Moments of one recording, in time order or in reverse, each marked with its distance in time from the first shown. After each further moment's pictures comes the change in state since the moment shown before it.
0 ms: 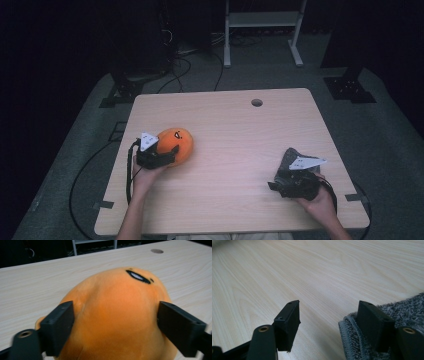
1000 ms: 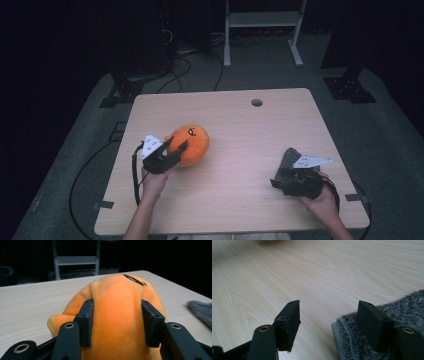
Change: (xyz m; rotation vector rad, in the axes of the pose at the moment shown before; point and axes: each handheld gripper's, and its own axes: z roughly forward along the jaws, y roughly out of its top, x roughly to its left) left arm -0.052 0.028 -0.027 -0.188 -0.185 -0.059; right arm -0.005 0.000 -0.007 -0.039 -0.011 0.014
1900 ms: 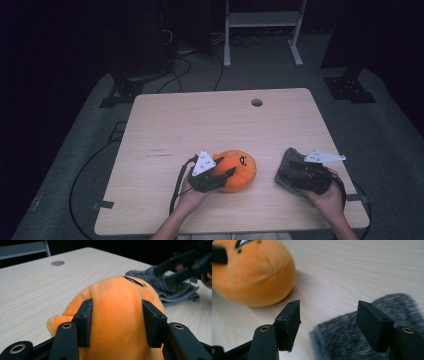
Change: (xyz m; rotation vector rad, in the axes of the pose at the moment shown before) left arm -0.099 -0.026 0.044 0.141 -0.282 0.155; right arm -0.018 0.004 -0.017 -0.096 -0.082 0.053
